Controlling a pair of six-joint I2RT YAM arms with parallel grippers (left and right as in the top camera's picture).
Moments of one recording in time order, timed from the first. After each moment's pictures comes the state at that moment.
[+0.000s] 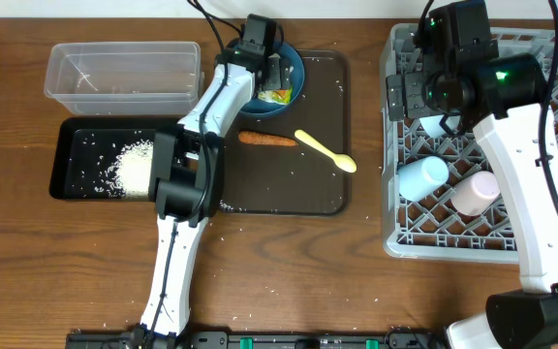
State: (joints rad) left arm -0.29 2.51 2.11 -0.61 -0.09 -0.33; right arm 0.23 1.68 1.82 -1.19 0.13 0.09
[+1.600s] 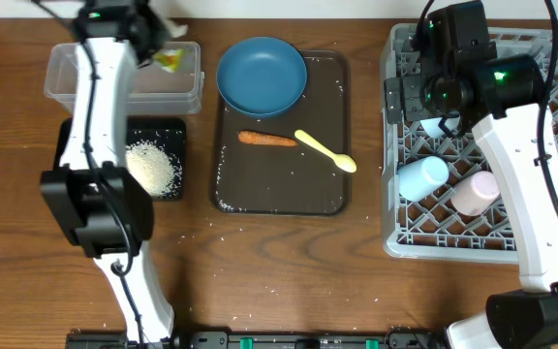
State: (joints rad) left arm 0.07 2.15 2.13 -0.94 -0.11 -0.62; right arm 0.23 1.68 1.80 -1.19 0.10 0.09
